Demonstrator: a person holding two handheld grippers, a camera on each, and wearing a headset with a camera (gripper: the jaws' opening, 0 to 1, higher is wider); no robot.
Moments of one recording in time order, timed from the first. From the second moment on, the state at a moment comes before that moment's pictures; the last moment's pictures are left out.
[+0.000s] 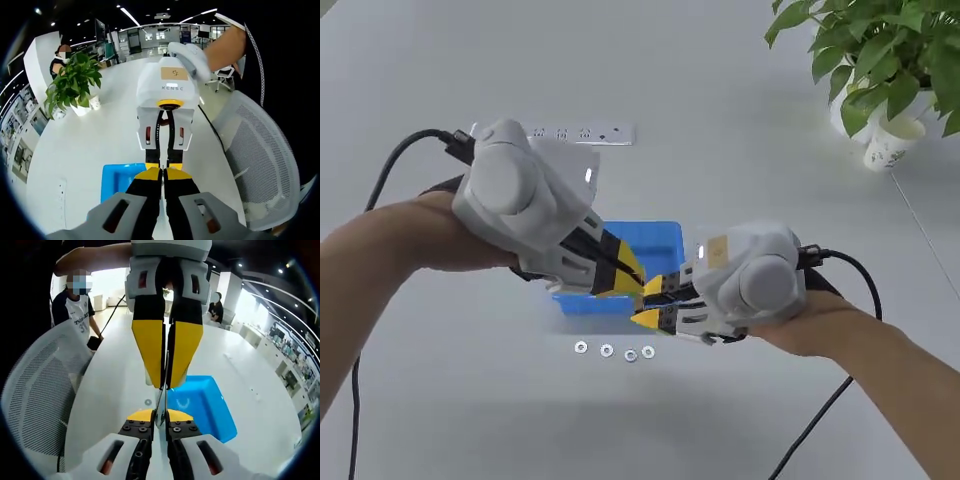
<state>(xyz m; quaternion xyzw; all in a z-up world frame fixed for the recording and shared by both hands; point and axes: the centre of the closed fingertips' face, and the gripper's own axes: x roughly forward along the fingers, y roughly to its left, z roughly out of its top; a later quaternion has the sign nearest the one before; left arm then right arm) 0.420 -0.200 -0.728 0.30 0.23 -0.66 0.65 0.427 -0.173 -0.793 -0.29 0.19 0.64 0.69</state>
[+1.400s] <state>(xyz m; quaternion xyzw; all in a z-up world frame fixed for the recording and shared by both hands) 0.493 -0.200 -0.758 0.31 0.24 -0.66 0.64 0.498 -0.173 -0.822 -0.28 0.21 0.63 0.70</state>
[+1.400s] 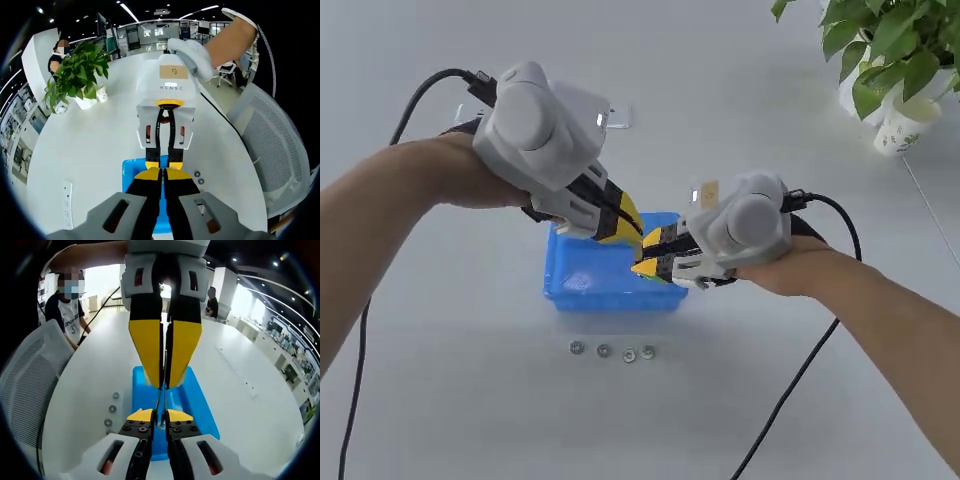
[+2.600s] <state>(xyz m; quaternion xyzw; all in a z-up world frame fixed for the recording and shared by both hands) 0.501 -0.206 -0.787 0.31 0.26 -0.66 0.63 0.504 -0.181 -0.852 -0.29 0.23 0.63 0.68</state>
